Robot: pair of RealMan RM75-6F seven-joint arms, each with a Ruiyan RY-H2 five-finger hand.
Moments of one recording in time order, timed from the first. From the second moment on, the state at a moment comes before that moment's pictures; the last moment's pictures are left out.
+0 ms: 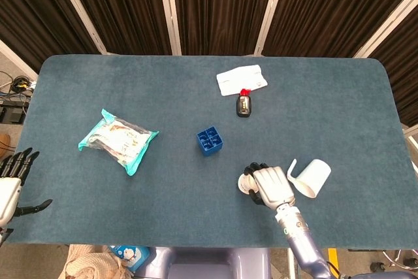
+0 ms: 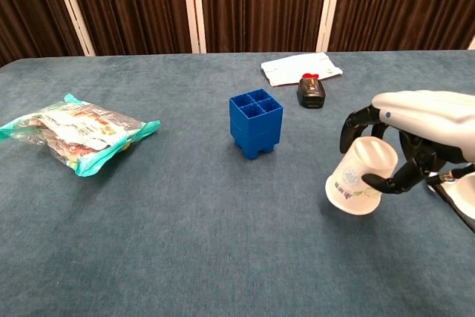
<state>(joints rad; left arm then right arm) -0.10 -1.03 0.00 -1.70 1.48 1.40 0.05 0.59 -1.46 0.06 -2.05 -0.91 1.30 -0.79</state>
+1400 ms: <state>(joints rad) -0.09 -1.04 0.00 -1.69 1.49 1.42 0.03 0.38 -1.11 -0.07 -2.07 -1.20 1.51 -0.51</state>
